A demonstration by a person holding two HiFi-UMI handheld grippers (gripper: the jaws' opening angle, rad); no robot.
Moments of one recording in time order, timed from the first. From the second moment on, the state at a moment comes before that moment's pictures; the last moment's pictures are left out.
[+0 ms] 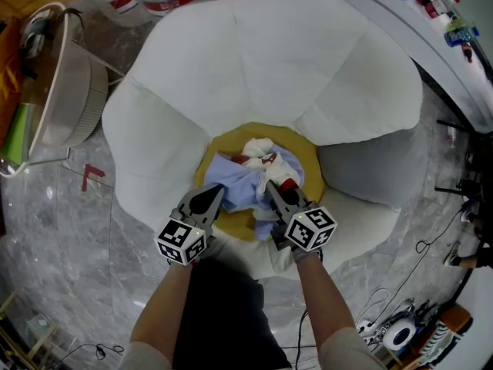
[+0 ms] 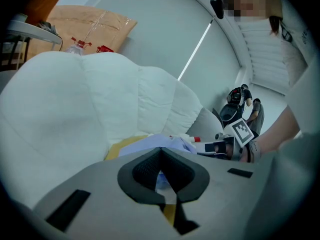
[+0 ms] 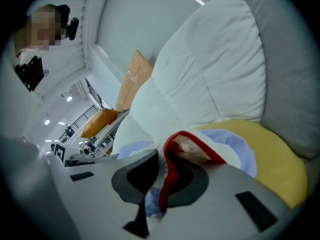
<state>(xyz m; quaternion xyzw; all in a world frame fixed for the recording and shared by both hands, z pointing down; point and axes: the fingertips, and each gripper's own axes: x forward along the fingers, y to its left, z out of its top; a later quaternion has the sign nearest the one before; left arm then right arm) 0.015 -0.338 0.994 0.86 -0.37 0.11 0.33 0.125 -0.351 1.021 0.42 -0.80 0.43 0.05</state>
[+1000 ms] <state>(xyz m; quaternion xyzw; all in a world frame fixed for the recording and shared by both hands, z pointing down) 0.037 -0.319 0.890 0.86 -0.38 0.09 0.34 0.170 -0.317 0.947 0.47 -0.75 0.46 0.09</state>
